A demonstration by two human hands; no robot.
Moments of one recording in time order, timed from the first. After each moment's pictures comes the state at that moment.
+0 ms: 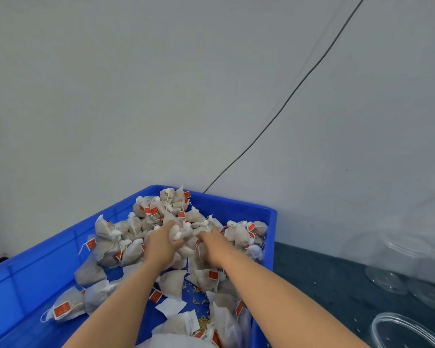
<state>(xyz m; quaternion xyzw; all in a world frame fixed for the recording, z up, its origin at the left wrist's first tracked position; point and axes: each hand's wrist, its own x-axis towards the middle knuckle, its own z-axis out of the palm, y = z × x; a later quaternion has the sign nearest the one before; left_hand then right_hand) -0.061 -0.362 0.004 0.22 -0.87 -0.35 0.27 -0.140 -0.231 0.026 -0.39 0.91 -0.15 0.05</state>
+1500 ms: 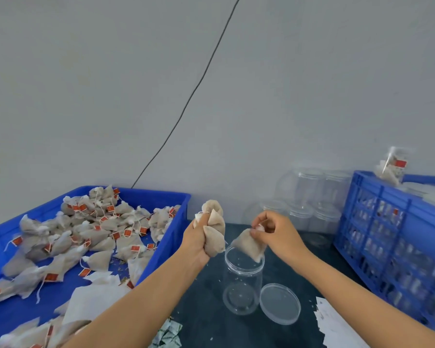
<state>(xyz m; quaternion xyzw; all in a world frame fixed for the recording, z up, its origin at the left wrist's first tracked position) -0.014 -0.051 0.095 0.17 -0.46 -0.87 0.10 -0.033 0.121 0.107 -0.20 0.84 -0.49 -0.09</state>
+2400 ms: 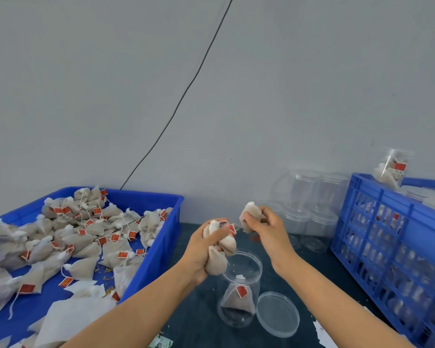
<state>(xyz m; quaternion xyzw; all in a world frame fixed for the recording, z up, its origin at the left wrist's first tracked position) -0.026 -0.049 0.068 0.00 -0.55 -0.83 0.04 -0.054 0.096 0.101 -0.13 0.72 -0.68 -0.07</state>
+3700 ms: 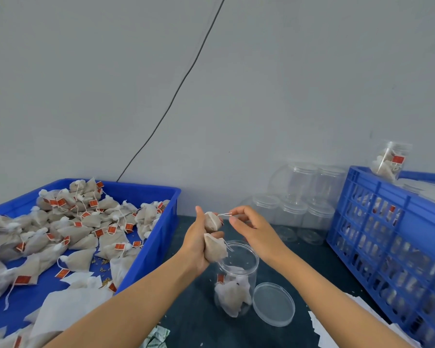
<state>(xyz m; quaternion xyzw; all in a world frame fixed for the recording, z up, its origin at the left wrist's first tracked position) -0.031 -0.046 0.071 0.09 -0.43 -0.90 -0.03 -0.043 0.094 0.098 -0.23 0.83 -0.51 -0.02</state>
